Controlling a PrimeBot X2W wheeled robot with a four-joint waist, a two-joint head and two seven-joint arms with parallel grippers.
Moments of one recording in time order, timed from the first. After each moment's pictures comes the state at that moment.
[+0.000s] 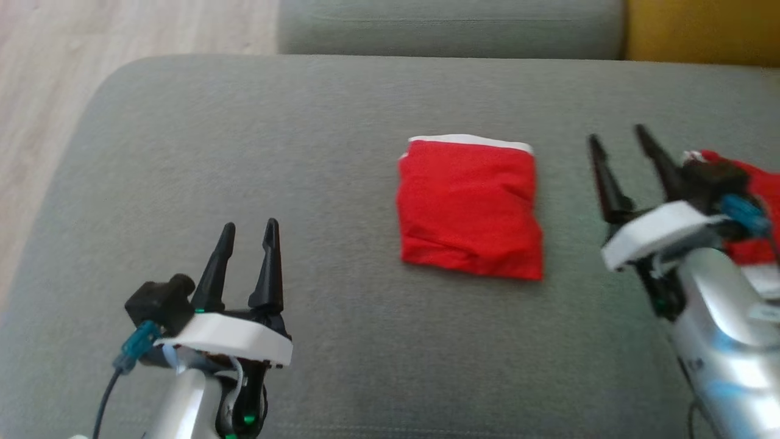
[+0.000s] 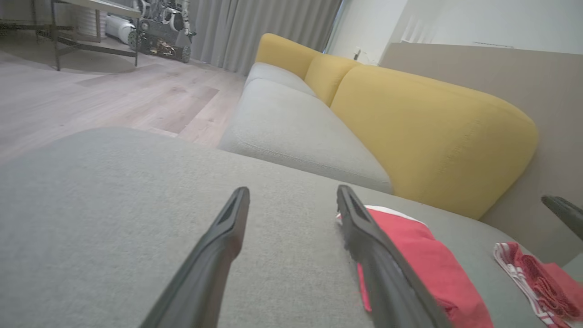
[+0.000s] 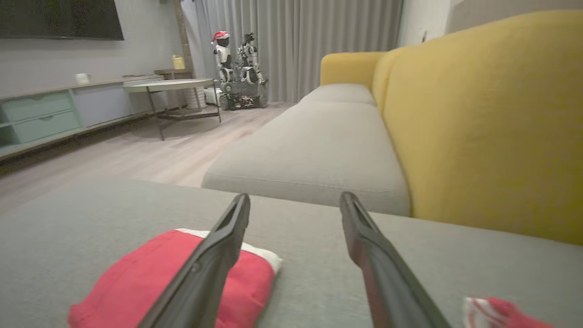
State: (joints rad) left arm -0.11 0.05 -0.24 0.21 -0.41 -0.01 -0.26; right arm -0.54 -0.26 0.32 0.70 0.35 0.13 -0.25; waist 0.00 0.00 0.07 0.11
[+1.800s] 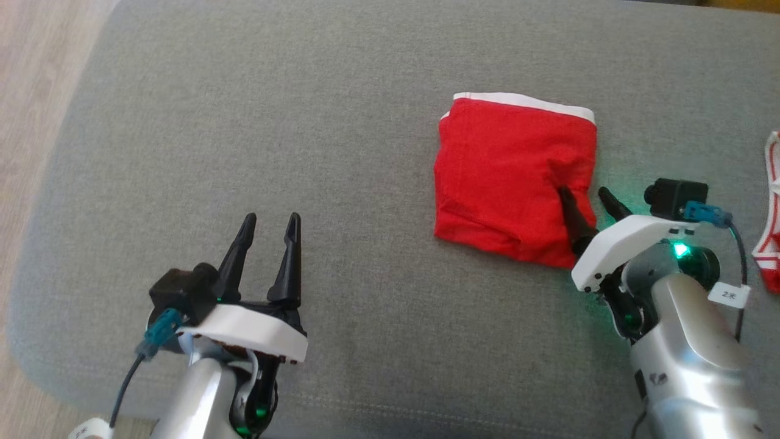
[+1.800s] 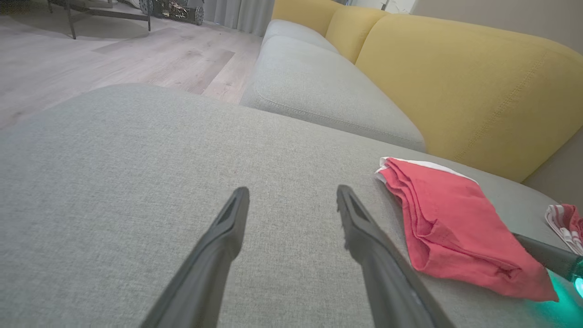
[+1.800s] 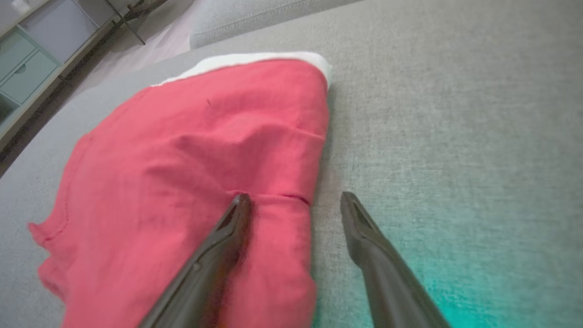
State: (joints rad) left arm -0.15 0.05 -0.28 0.23 -0.36 -0.03 -0.26; right arm -0.45 -0.07 0.05 0.64 0.32 0.13 0.14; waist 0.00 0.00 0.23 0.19
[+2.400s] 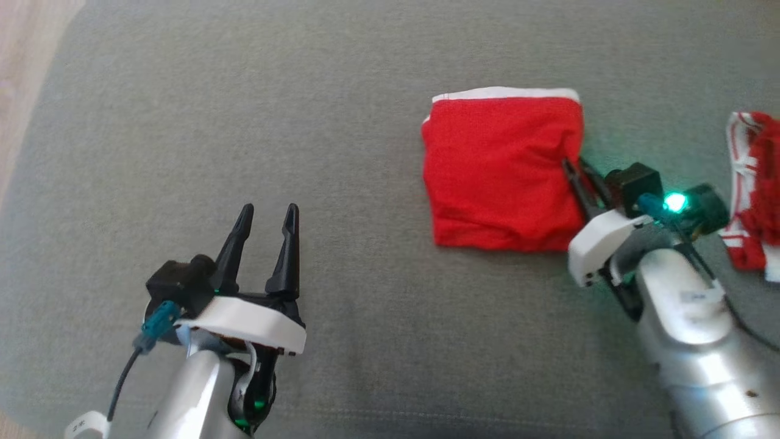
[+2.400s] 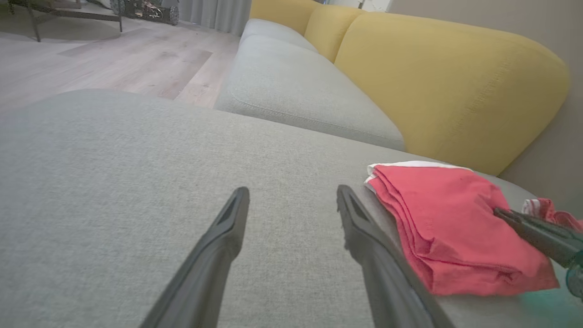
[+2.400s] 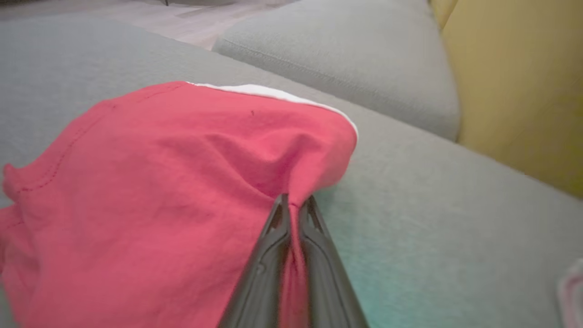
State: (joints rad) left arm -0.17 0.05 -0.28 0.23 -0.36 -0.03 -0.26; right arm -0.55 -0.14 0.21 0.76 -0.06 0.13 -0.12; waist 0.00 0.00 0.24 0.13
